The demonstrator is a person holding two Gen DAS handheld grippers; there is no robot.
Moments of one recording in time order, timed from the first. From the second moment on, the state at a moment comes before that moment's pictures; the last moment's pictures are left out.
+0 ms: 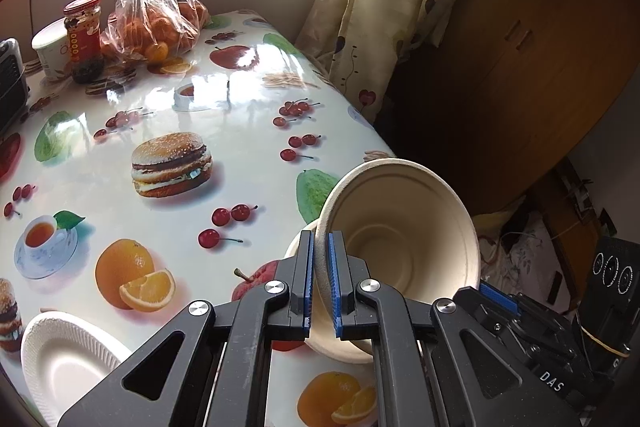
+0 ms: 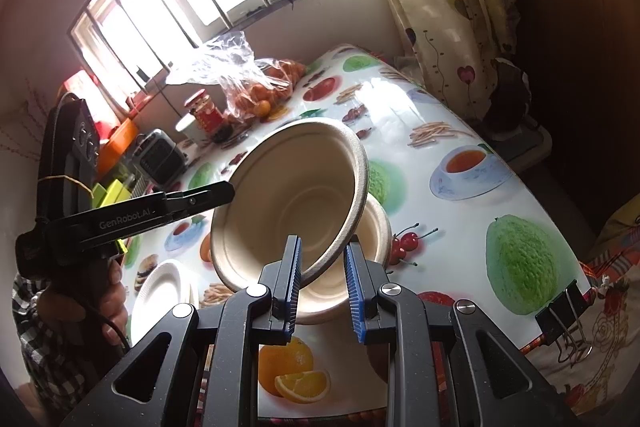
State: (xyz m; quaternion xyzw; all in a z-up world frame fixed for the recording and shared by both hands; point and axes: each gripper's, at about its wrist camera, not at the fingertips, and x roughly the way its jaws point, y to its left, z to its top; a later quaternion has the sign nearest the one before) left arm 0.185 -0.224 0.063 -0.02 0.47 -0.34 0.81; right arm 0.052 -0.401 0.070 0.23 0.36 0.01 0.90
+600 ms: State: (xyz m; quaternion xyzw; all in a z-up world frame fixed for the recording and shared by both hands) left arm 0.178 -0.220 0.042 -0.02 0.48 -0.33 0.81; right arm 0.053 -0.397 0.054 0.23 0.38 0.01 0.90
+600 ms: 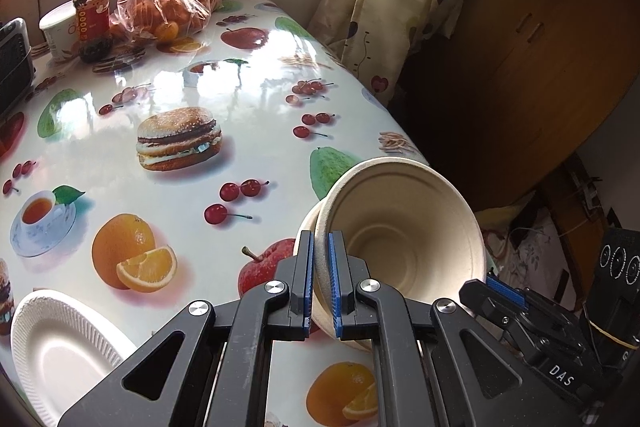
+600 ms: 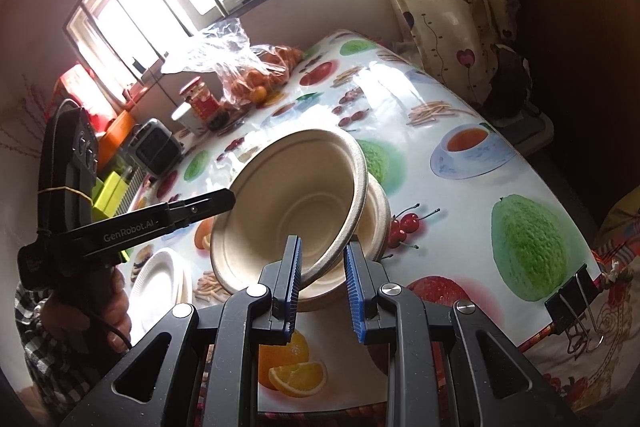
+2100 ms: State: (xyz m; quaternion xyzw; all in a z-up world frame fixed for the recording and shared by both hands) left arm 0.185 -0.225 0.021 -0.02 0.51 -0.31 0.80; right arm 0.064 -0.395 0.034 0.23 0.40 0.00 0.89
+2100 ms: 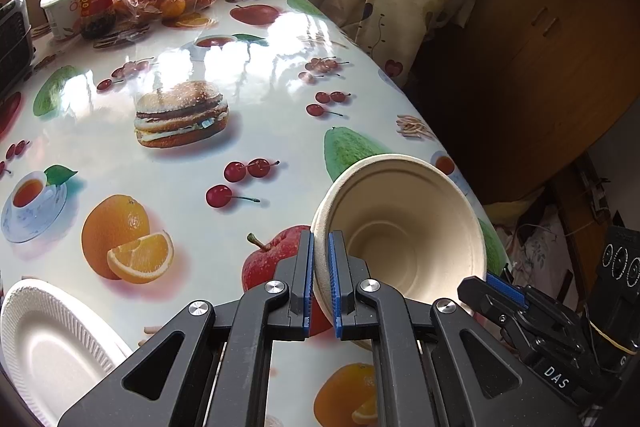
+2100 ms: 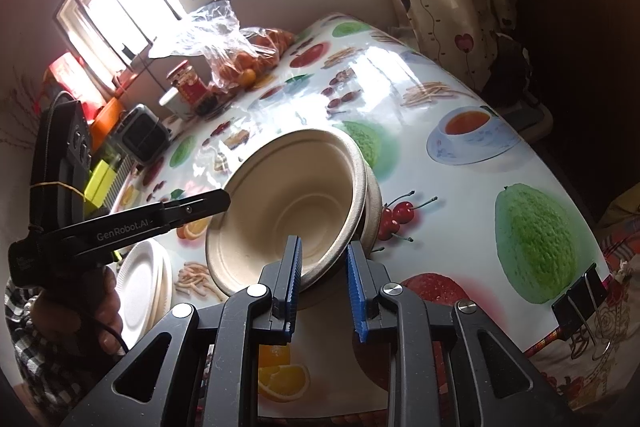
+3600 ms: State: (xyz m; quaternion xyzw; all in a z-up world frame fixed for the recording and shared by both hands) left arm 0.185 -0.225 0.019 -0.02 0.51 -0.31 0.80; right arm 0.062 -0.388 0.040 0.16 0.40 -0.03 0.90
